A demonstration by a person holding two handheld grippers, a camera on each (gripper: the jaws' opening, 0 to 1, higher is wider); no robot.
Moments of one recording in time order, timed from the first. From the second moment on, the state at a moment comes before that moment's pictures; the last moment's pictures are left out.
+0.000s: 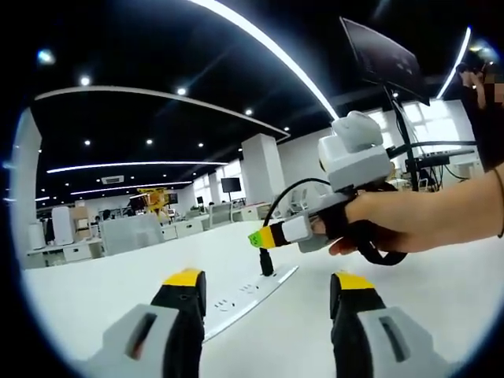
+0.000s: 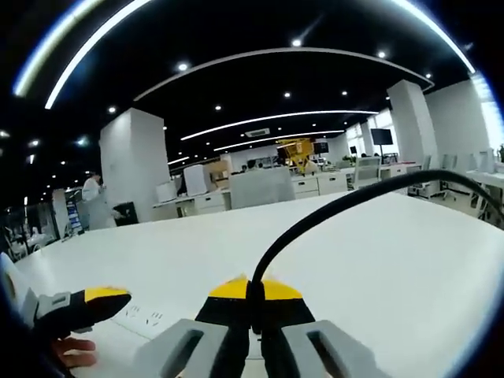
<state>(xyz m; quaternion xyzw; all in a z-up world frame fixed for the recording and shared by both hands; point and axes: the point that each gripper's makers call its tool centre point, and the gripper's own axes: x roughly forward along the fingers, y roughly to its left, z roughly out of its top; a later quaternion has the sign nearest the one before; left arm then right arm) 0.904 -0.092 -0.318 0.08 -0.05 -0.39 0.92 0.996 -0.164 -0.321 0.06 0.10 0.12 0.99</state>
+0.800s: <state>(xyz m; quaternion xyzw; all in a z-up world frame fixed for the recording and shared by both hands) 0.896 -0.092 -0.323 0.09 -0.05 -0.38 0.92 0.988 -0.165 -0.323 0.09 0.09 0.12 0.98</state>
